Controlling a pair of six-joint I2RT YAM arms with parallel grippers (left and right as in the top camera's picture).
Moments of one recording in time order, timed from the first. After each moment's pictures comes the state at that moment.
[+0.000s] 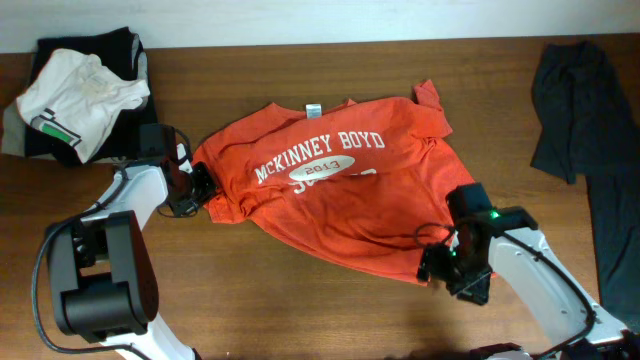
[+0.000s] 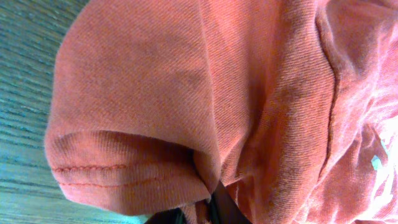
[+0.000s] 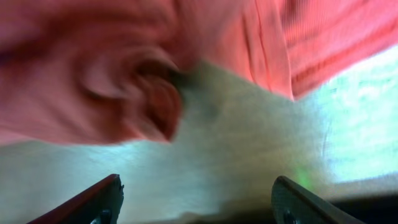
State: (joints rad) left arm 0.12 1.90 1.11 -0.53 0.25 -0.42; right arm 0.13 1.35 0.72 -1.04 -0.19 0.54
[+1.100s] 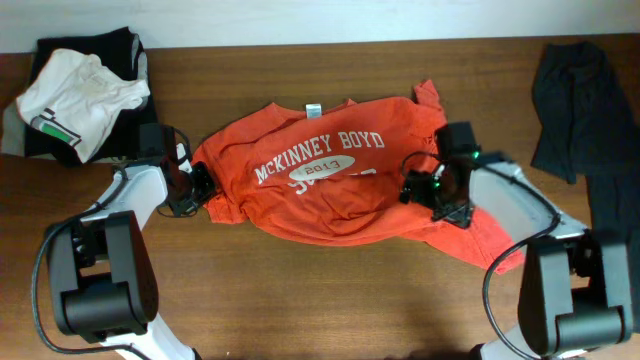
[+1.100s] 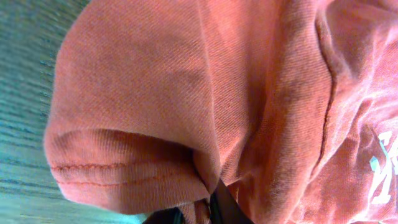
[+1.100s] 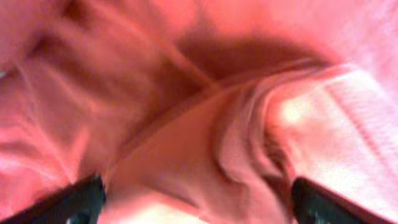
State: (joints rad) left arm 0.12 1.90 1.11 -0.53 0.25 -0.42; right arm 0.10 1.74 1.10 -0.80 -0.13 0.52
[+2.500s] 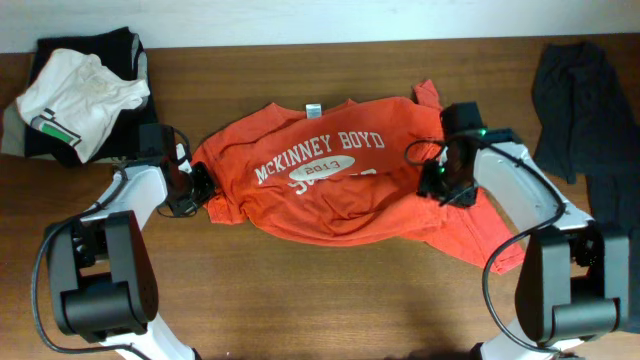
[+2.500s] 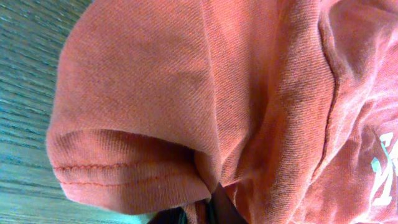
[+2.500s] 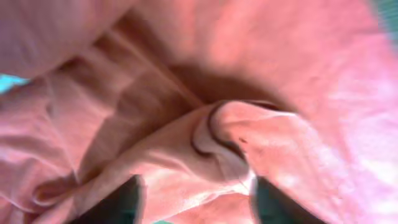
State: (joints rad) left arm 0.12 1.90 1.11 -0.53 0.25 -0.42; right arm 0.08 1.79 1.27 -0.93 -0.07 0.37
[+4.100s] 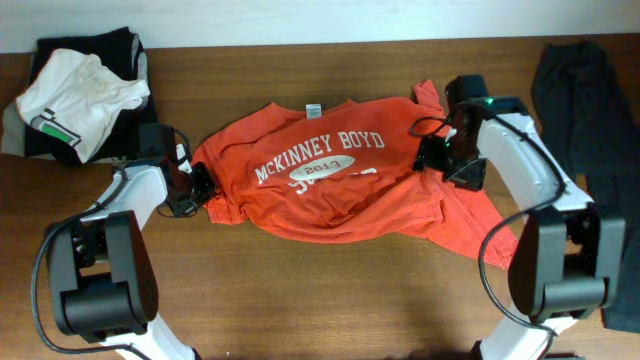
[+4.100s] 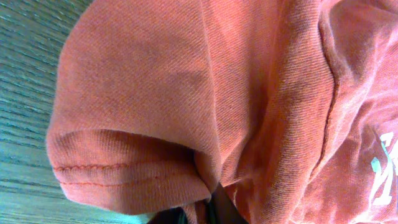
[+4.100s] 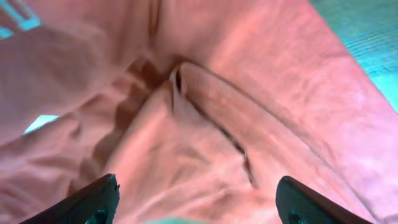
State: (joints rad) left arm 0.12 1.90 1.11 -0.53 0.25 -0.42; right arm 0.06 1.89 1.49 -1.09 -0.09 0.44
